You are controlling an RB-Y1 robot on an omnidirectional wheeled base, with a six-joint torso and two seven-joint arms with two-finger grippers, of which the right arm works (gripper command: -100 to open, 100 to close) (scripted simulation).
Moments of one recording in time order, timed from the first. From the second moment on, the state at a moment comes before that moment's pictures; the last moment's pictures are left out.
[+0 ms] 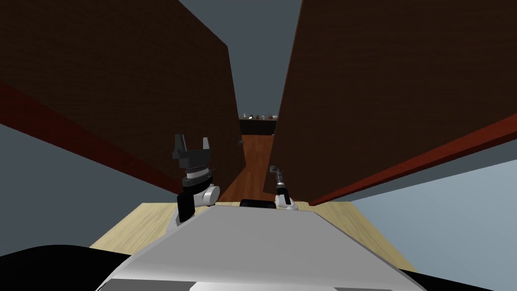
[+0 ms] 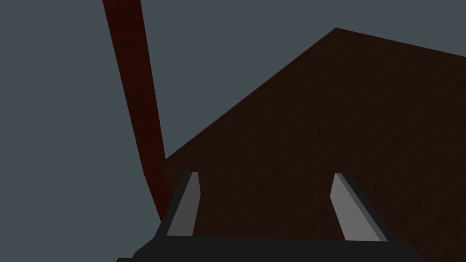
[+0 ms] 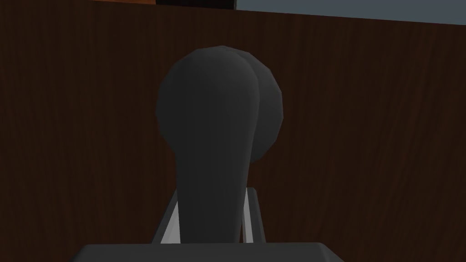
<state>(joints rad) -0.08 -0.03 0.13 -0.71 -0.29 -0.79 0.23</state>
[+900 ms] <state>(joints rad) -0.08 -0.04 0.01 -0.72 -0.35 -0.80 0.27</state>
